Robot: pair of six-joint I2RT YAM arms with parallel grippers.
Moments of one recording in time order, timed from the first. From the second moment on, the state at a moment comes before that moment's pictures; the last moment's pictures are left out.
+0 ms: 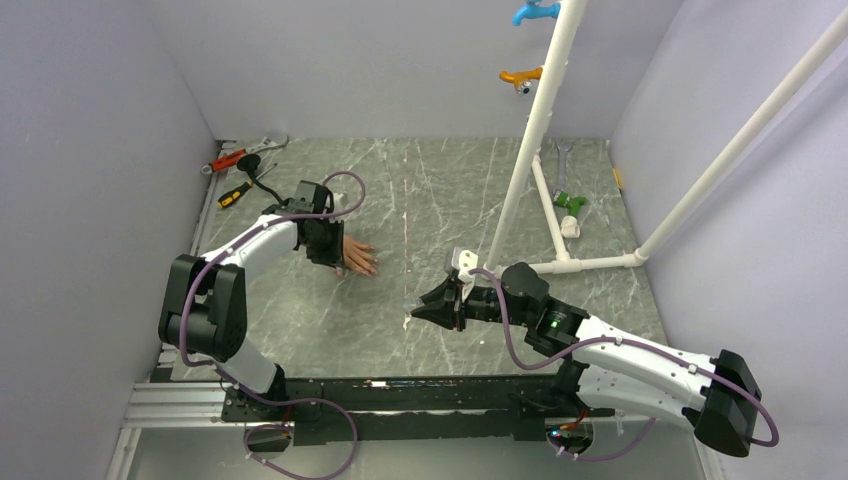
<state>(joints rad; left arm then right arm) -0.25 1.59 1.03 -0.58 0.19 -0.18 0.98 0.88 0.53 0.23 -0.38 0.06</state>
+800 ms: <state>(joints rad) -0.27 1.59 1.00 -0.59 0.13 -0.16 0.98 0.89 0.53 0.24 -0.40 0.06</state>
